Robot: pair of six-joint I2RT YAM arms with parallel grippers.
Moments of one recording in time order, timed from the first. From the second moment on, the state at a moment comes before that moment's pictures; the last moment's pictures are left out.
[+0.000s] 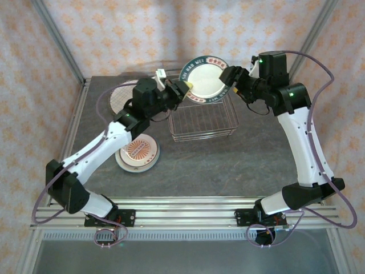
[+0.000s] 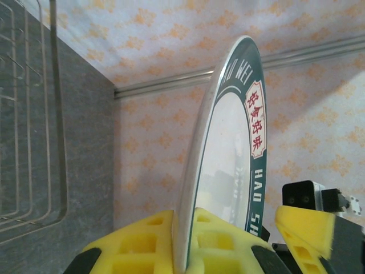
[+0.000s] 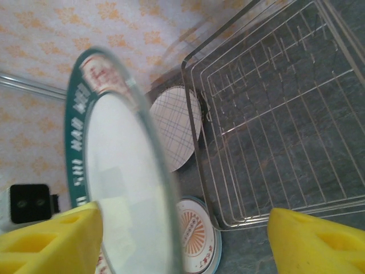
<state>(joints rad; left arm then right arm) -0.53 1.43 1.33 -0.02 0.21 -1.31 0.29 1.44 1.88 -1.01 -0.28 0.78</state>
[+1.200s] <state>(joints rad) -0.15 0.62 0.45 -0.54 0.03 -1.21 0.61 1.13 1.38 -0.67 -0.48 0.02</state>
